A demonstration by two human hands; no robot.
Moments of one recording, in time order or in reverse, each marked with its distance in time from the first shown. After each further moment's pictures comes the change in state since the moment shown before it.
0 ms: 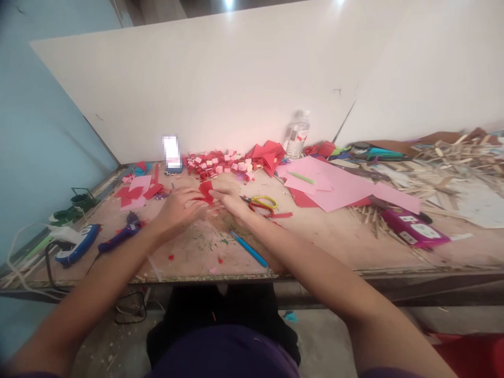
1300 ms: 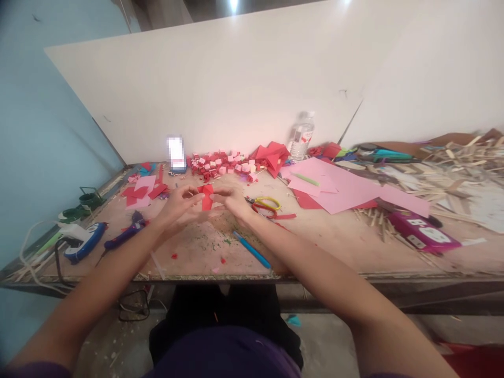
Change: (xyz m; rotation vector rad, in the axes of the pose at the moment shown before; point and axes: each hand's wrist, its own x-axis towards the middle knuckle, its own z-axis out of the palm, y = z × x) left_hand 0.007 0.004 -0.006 -0.532 0.056 -0.472; right_hand -0.002 -0.002 0.002 -0.043 0.021 -0.132
